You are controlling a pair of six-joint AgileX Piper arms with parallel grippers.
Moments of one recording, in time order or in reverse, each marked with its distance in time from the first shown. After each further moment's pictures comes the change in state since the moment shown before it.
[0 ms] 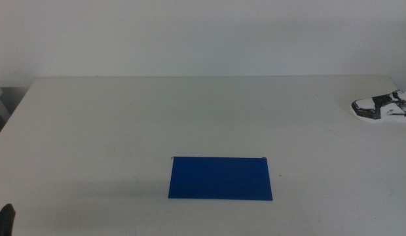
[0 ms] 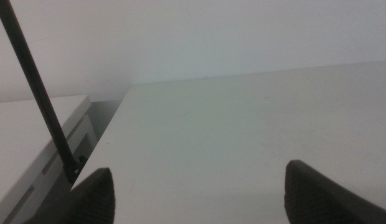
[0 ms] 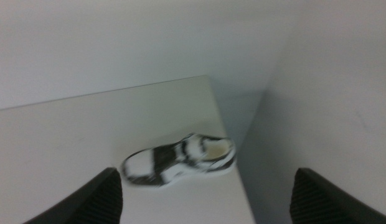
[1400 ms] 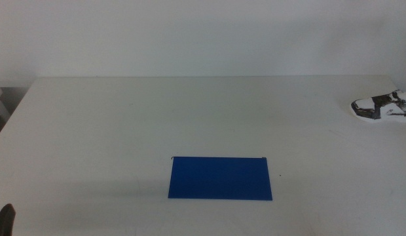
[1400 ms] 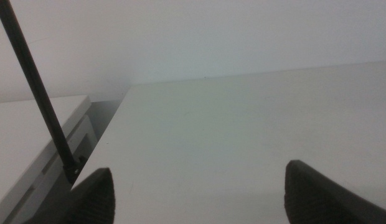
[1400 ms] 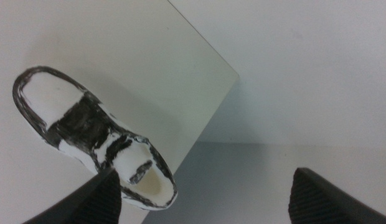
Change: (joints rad) left arm 0.000 0.000 0.000 0.000 0.000 0.000; right arm -0.091 0.629 -0.549 0.242 0.193 -1.177
